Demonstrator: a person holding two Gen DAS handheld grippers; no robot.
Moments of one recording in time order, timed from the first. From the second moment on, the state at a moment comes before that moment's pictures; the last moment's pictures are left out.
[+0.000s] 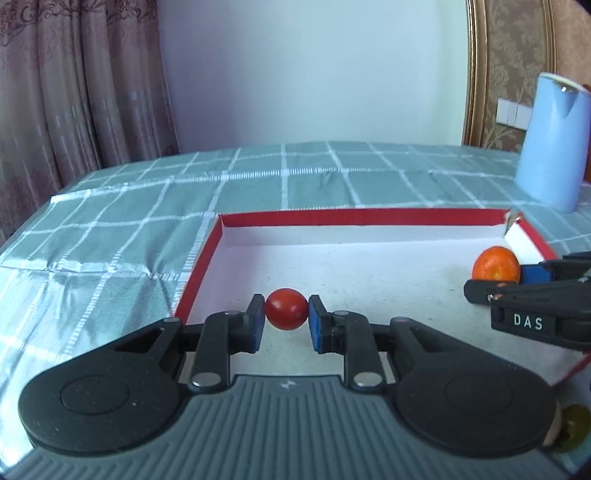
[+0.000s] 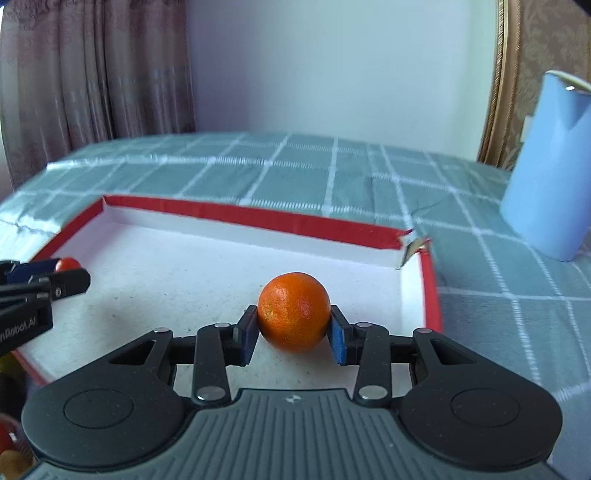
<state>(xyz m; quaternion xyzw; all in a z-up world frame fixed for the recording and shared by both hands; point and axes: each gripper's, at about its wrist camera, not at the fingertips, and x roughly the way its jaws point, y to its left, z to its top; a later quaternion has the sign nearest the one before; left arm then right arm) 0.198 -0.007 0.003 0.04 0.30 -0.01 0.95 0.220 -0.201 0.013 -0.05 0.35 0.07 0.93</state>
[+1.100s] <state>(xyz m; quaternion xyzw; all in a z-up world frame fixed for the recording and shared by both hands) 0.142 0.013 0.022 -0.01 0.18 0.00 0.98 0.203 -0.216 0.020 -0.03 0.32 0.07 0.94</state>
